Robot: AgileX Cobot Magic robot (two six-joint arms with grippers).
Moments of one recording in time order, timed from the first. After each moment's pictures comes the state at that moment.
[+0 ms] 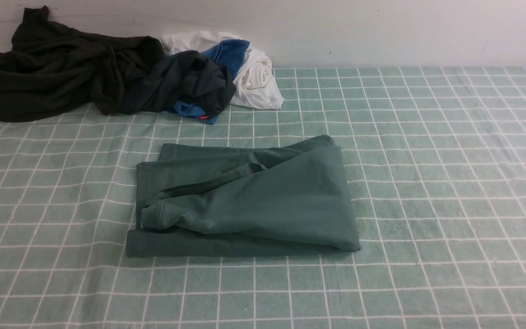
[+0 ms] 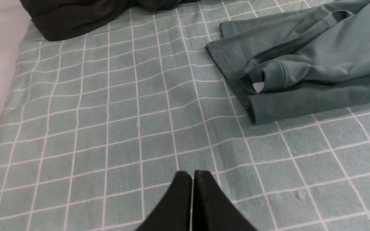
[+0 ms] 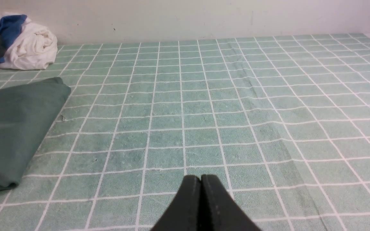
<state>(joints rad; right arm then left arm) -0.04 -0.01 0.03 -0.04 0.35 0.14 -0.26 0.22 -0.49 0.24 0.86 -0.10</state>
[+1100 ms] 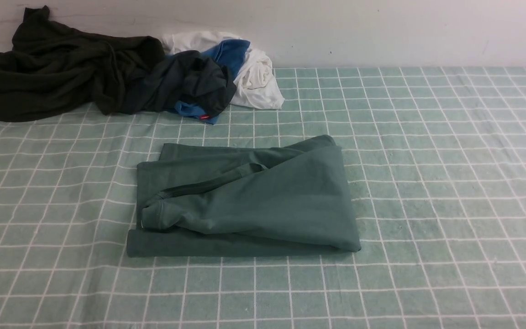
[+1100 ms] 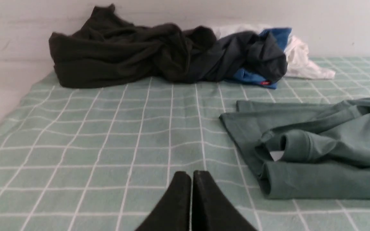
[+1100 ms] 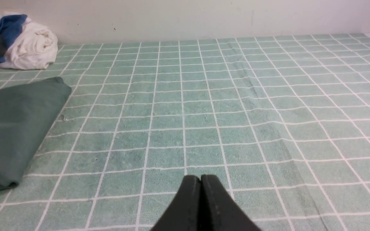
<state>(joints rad) -0.04 -0.01 0.02 -0.04 0.35 0.14 0.00 -0.01 0.03 0.01 0.22 -0.04</state>
